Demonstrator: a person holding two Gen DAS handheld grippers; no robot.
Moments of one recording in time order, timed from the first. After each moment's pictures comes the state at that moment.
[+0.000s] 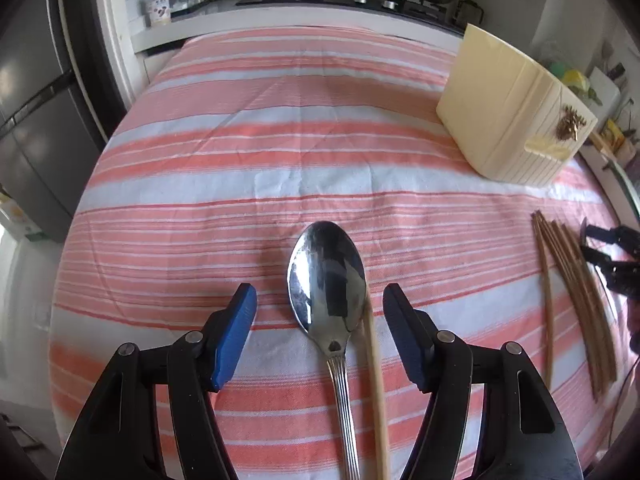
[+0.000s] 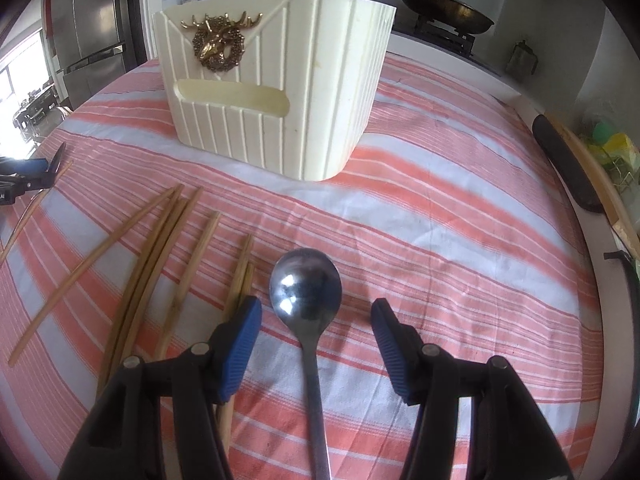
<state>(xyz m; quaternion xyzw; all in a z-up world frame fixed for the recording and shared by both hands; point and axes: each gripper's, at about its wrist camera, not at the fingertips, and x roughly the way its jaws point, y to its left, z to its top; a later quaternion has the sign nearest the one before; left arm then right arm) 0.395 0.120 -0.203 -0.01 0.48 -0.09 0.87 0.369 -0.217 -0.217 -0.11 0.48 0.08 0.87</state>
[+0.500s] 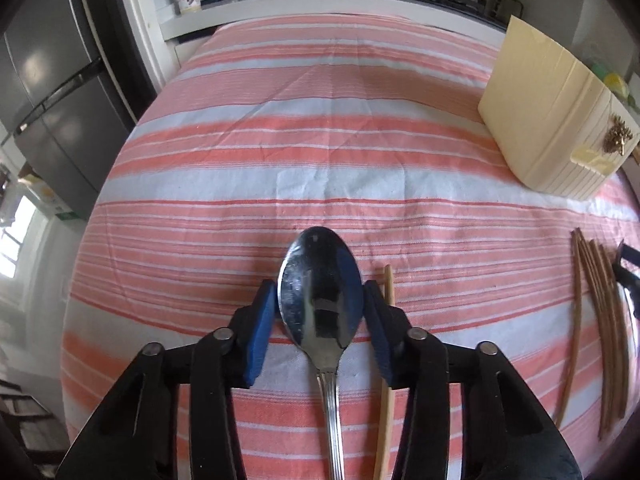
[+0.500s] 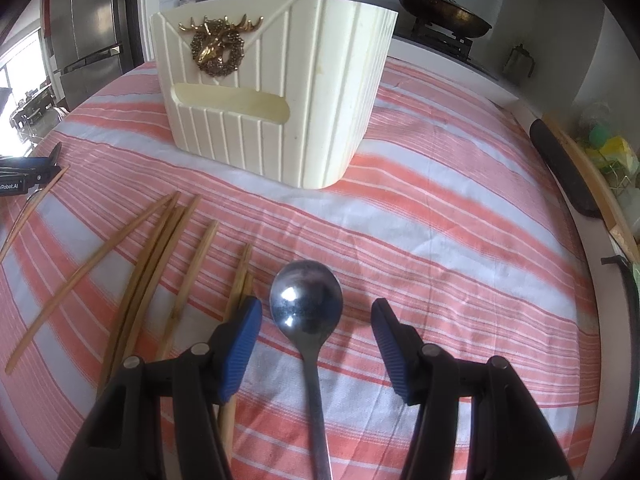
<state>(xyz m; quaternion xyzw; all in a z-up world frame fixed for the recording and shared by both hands) 0.407 0.108 -0.209 0.00 0.50 -0.02 0.86 0.376 -0.213 -0.216 -0.11 0.48 0.08 0.87</state>
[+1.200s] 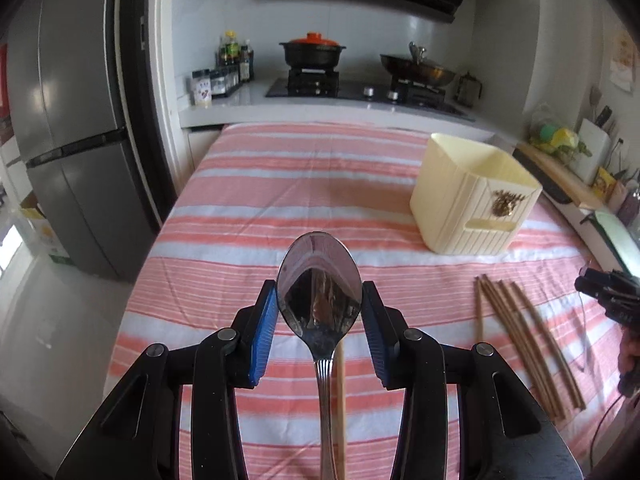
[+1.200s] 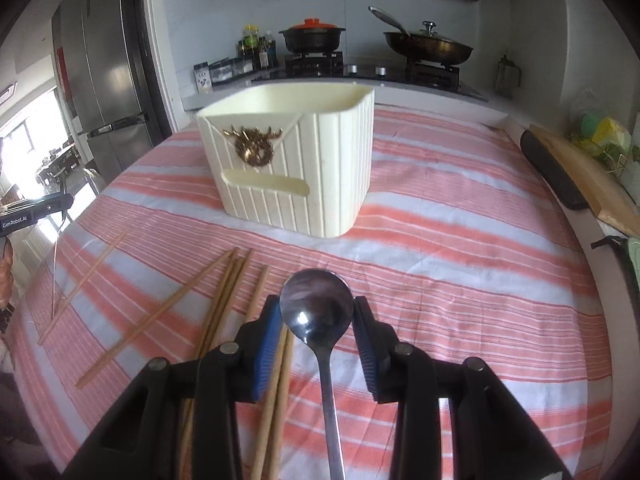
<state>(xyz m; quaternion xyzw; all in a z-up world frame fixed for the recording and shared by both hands) 0.310 0.117 -0.106 -0.03 0.35 -0.06 0.94 0.316 -0.234 -0.152 -0.02 0.38 0.11 0.92</state>
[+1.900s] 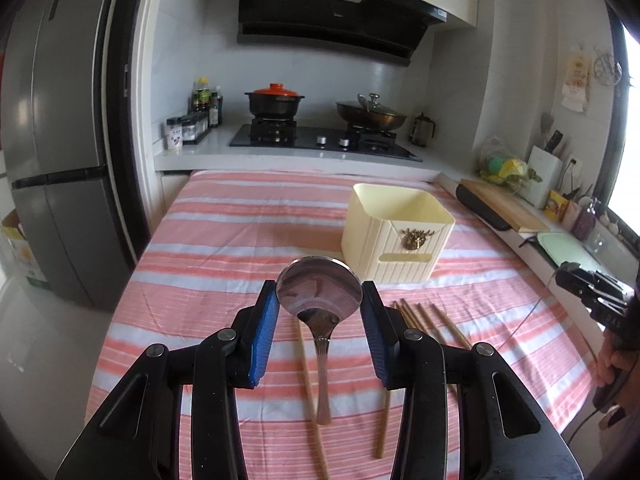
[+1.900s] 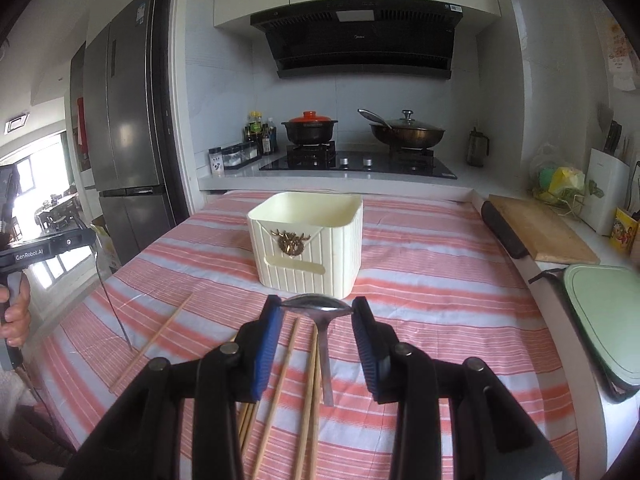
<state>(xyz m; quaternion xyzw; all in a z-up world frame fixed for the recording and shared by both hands) 0.247 0.088 -0.050 -0.05 0.28 -0.12 0.95 0.221 -0.228 -0.070 -0.01 0.26 0.10 0.96</state>
